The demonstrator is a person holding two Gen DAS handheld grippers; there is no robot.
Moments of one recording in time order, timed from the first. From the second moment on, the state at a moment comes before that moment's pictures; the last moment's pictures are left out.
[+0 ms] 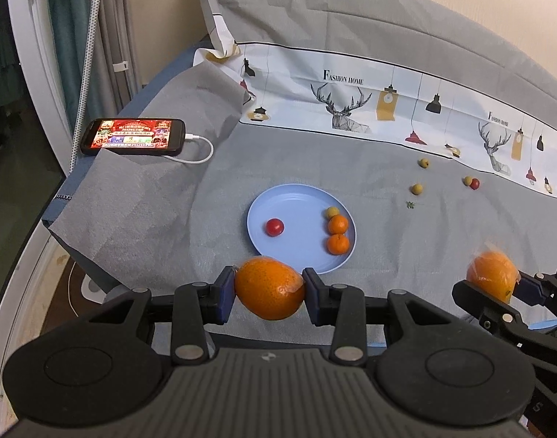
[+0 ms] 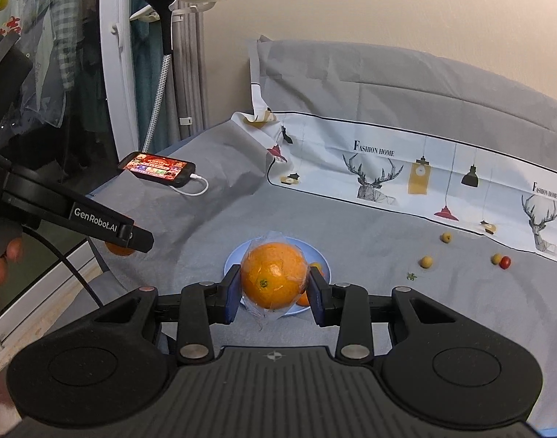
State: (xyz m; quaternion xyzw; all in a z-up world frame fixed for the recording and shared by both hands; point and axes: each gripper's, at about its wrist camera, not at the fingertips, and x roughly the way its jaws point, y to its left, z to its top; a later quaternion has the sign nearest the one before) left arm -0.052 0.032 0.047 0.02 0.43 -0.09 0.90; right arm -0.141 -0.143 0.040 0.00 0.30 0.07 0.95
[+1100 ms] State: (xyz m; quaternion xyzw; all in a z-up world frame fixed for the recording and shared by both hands) left arm 0.068 0.002 -0.022 0.04 0.51 -0.09 0.86; right arm -0.033 -0.152 -0.029 0.02 0.40 0.07 0.91
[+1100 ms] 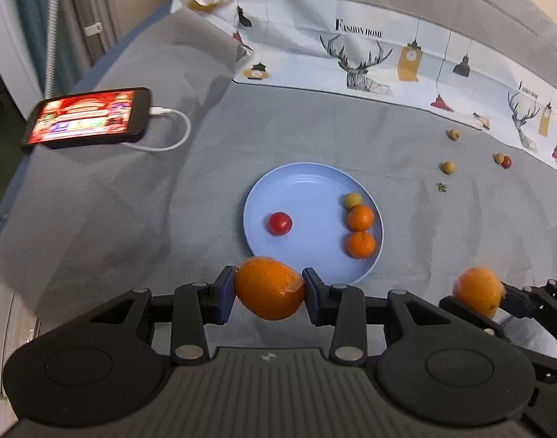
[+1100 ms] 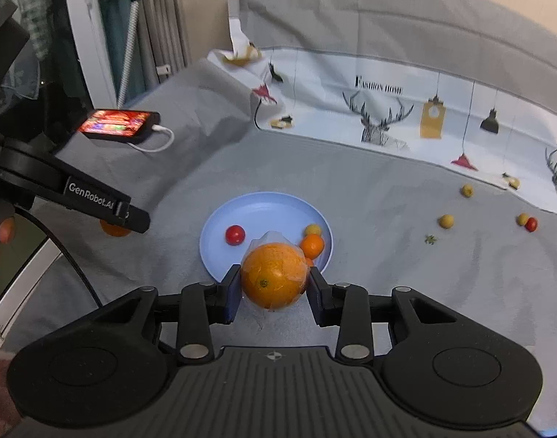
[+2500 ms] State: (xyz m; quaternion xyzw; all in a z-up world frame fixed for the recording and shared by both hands) left arm 0.048 -0.007 -0.036 0.06 0.48 -0.12 0.87; right arm -0.031 -0.172 -0.045 0.07 0.44 0.05 0.89
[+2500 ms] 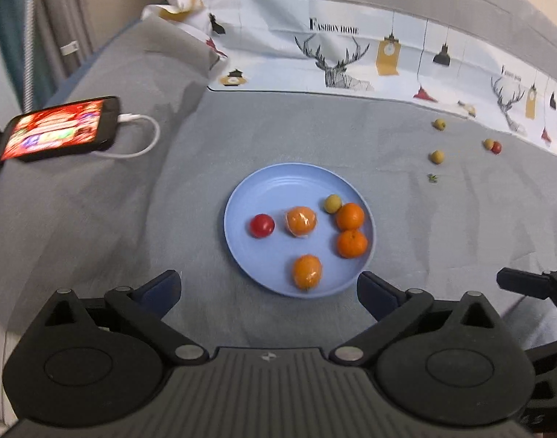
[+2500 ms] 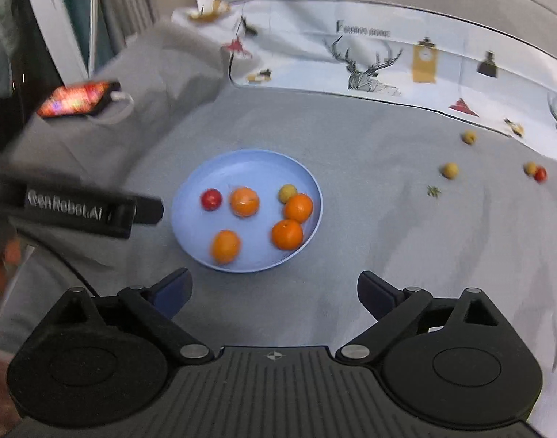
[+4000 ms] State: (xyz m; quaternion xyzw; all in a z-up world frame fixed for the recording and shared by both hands) left arm -0.065 0.000 0.040 0.06 0.38 -0.12 0.91; right arm -0.148 -0.172 0.029 0.07 0.28 0.05 0.96
